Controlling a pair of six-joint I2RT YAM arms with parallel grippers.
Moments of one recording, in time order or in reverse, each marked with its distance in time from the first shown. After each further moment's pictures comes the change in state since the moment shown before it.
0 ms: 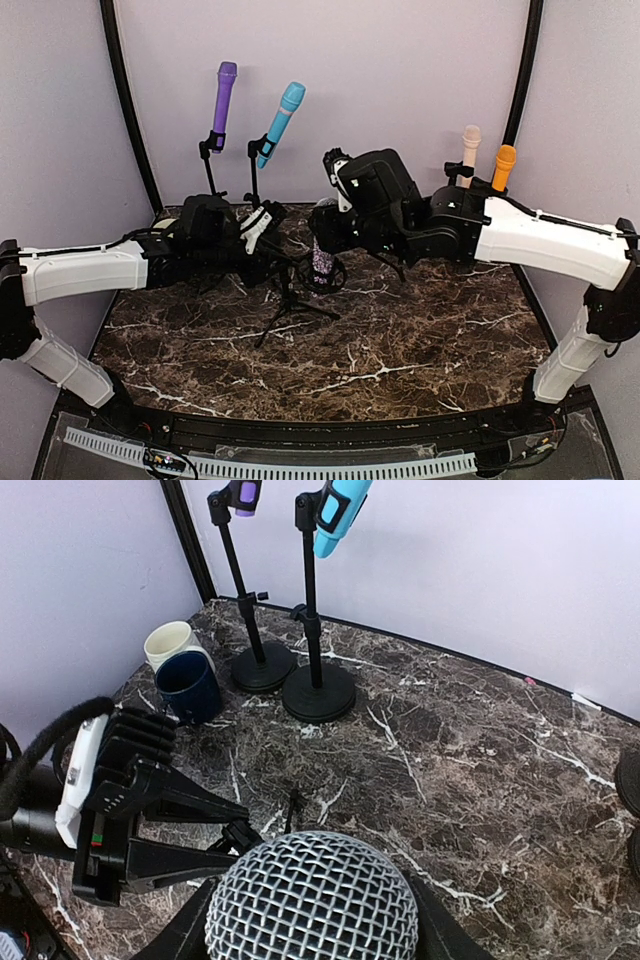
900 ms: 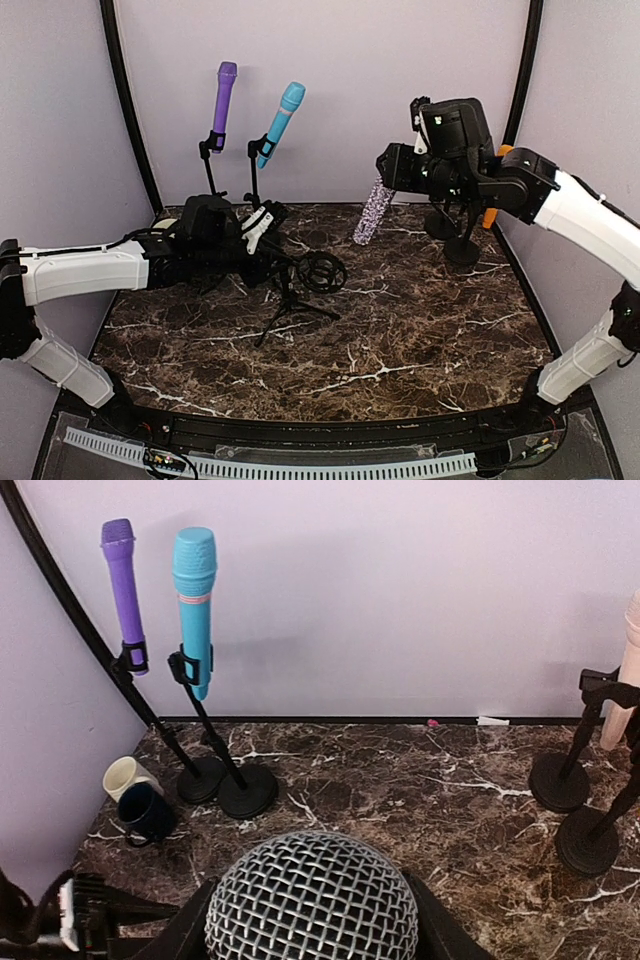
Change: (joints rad) left arm -0.014 0.004 0.005 0.000 -0.032 0.000; right arm -0.182 -0.184 0.060 -0.106 0.063 0.087
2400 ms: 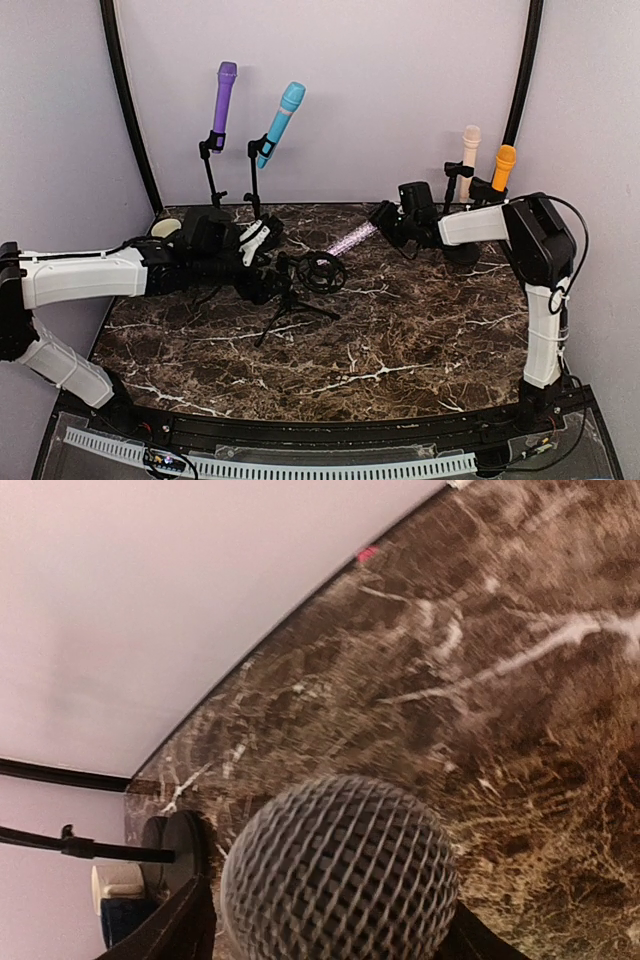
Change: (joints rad) left arm -0.006 -0.018 -0.052 -0.045 0.005 -0.051; right arm -0.498 0.651 -0.226 0.764 -0.622 0.514
